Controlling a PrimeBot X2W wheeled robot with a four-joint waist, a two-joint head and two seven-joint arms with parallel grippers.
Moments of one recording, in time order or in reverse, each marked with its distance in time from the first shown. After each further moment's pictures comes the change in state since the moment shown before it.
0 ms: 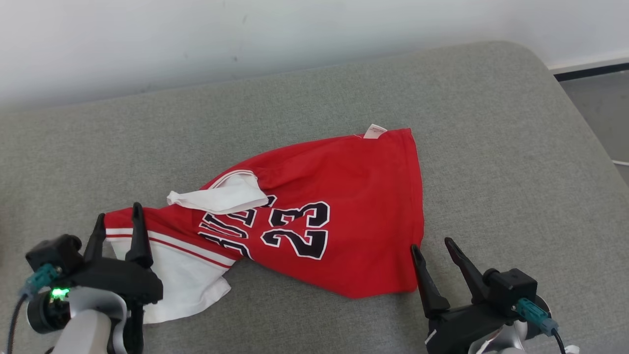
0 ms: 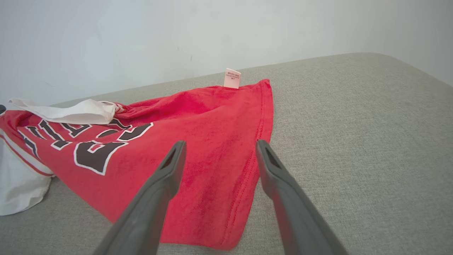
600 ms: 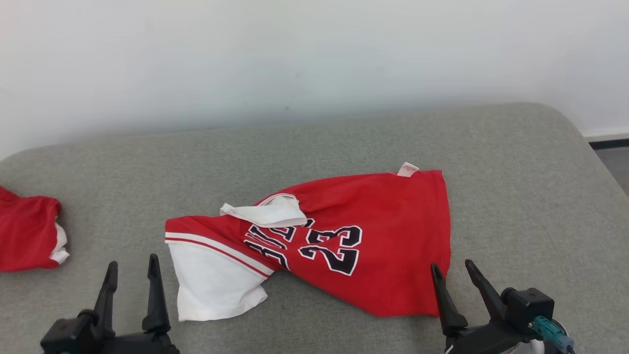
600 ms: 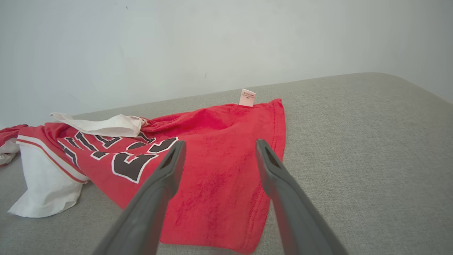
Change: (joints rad) left arm 0.372 -0.068 0.067 -0.420 0.246 0.012 -0.054; right arm 0.072 0.000 -0.071 0.010 0.001 0.000 0.004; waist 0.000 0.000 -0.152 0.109
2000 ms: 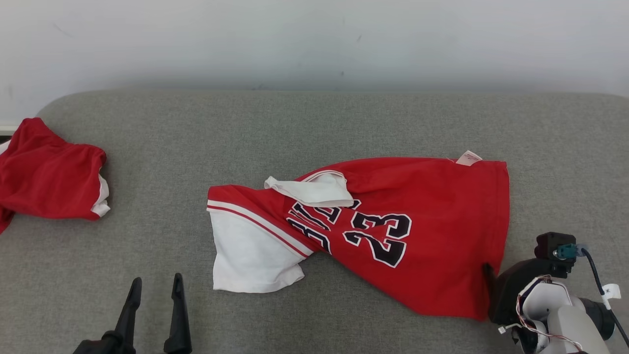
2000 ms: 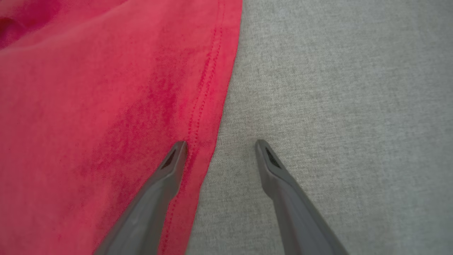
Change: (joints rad) left arm 0.102 -0.107 0.052 -0.067 0.139 -0.106 0.000; right arm -0.310 0.000 -0.363 0.396 -0.170 0.000 0.481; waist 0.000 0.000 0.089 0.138
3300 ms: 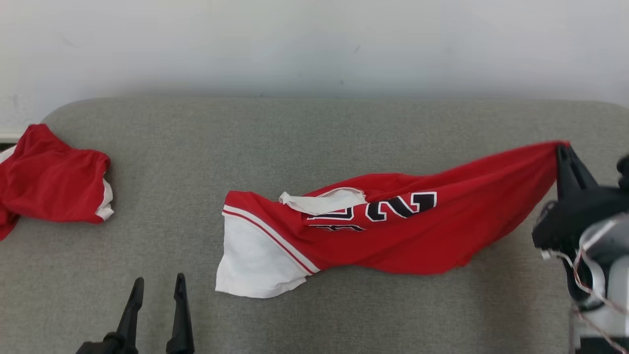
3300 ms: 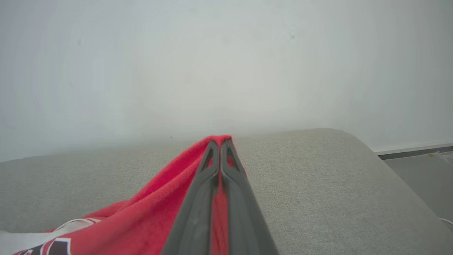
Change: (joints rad) left arm 0.007 -0.001 -0.013 -0.021 -0.003 0.010 0.000; right arm 0.002 -0.001 0.007 -0.629 0.032 0.000 0.009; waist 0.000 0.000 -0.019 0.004
